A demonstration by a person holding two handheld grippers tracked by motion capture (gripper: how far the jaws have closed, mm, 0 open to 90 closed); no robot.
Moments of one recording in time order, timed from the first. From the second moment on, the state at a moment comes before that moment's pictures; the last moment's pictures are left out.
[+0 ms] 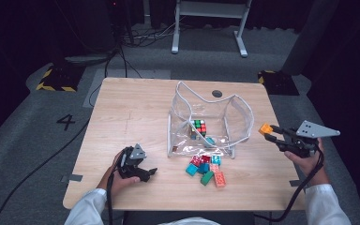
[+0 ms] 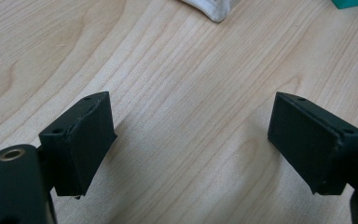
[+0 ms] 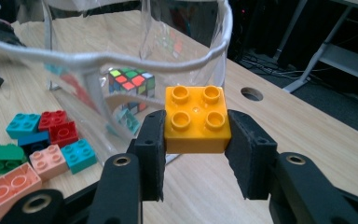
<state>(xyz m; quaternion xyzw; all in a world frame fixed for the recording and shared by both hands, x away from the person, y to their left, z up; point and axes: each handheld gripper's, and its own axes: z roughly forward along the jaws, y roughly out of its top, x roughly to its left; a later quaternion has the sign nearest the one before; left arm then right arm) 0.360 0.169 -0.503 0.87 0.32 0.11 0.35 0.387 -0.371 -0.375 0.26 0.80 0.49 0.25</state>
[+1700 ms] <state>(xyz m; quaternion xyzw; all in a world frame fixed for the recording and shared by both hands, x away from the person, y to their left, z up) 0.360 0.169 -0.503 0.87 0.32 0.11 0.35 0.480 -0.241 -0.337 0.16 0.89 0.38 0.18</state>
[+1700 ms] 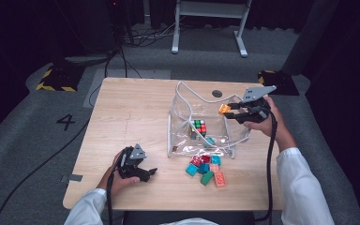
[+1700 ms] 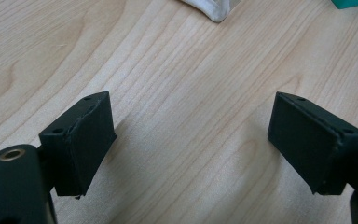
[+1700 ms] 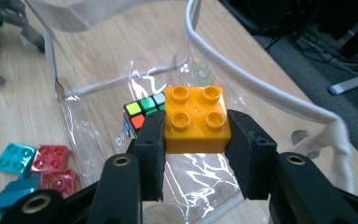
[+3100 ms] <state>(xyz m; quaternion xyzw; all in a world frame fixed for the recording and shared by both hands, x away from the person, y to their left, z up) 0.360 0.169 -0.503 0.87 0.32 0.11 0.35 0.496 -0.235 -0.352 0.17 0.95 0.23 0.15</state>
